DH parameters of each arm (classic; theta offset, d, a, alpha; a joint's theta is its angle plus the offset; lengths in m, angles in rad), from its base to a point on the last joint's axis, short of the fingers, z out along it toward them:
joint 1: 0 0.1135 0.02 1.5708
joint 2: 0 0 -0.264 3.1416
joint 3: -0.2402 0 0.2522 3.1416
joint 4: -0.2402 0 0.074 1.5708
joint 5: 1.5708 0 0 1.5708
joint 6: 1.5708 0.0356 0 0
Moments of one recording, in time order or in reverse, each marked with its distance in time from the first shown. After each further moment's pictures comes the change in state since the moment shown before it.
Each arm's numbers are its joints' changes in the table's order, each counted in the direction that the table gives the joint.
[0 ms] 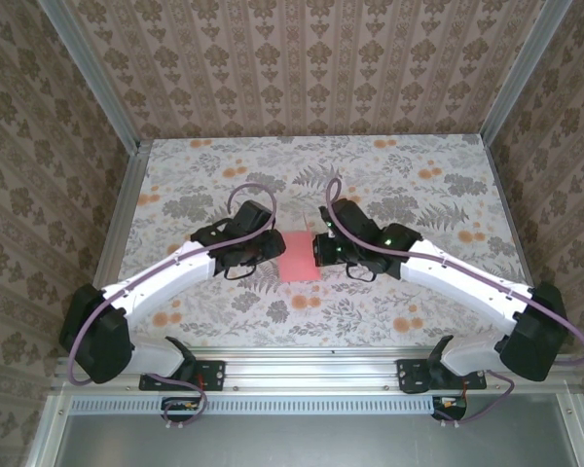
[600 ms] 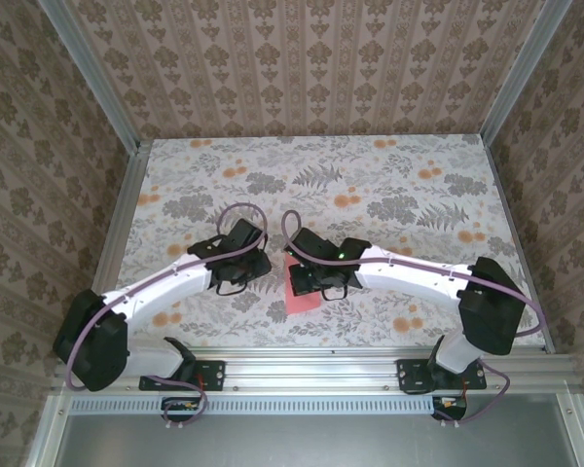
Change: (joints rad) left arm 0.023 0.056 0.176 0.006 0.002 -0.076; right arm 0.143 -0.232 -0.014 0.006 -0.042 0.057
